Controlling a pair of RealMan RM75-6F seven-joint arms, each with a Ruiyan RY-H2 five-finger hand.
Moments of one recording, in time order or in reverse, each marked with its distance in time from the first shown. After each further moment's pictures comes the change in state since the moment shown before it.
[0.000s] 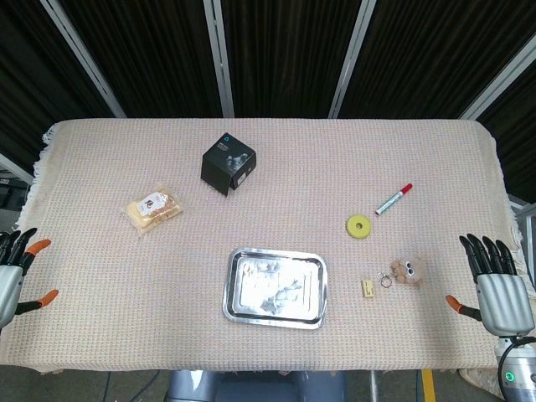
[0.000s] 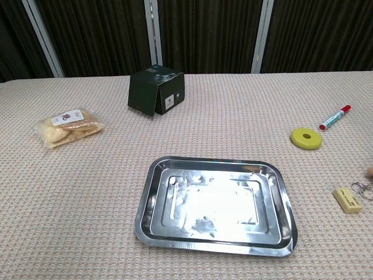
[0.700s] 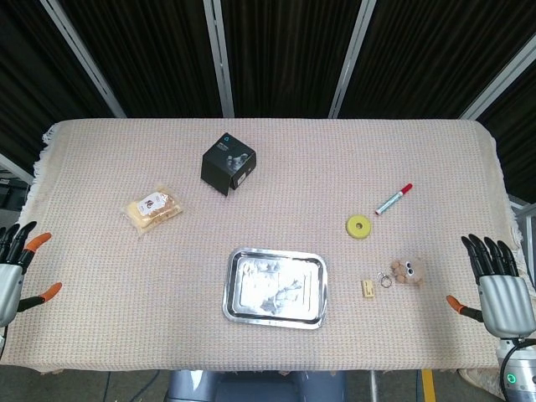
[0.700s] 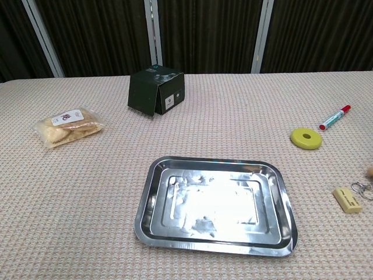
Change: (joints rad) left arm 0.008 -0.070 -0.018 0.073 0.065 0.095 -0.023; right arm -0.009 -0.012 -0.002 0.028 -0.014 0.023 0.034
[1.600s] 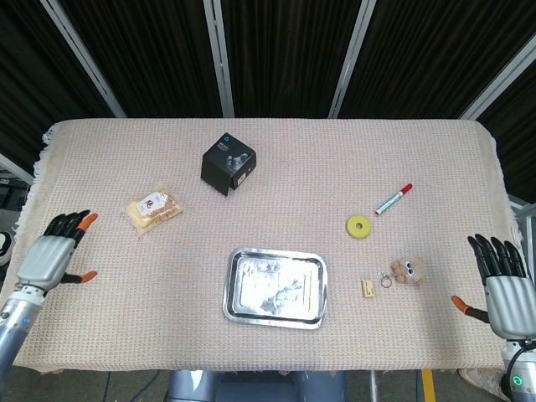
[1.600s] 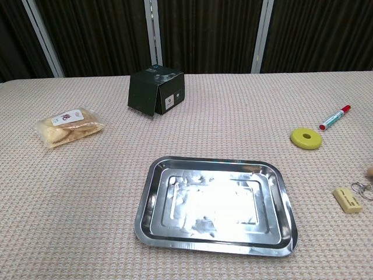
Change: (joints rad) left arm -0.250 -0.003 -0.052 0.029 -0.159 -0.469 0.006; right arm -0.011 0.020 0.000 -0.002 -0.002 0.015 0.014
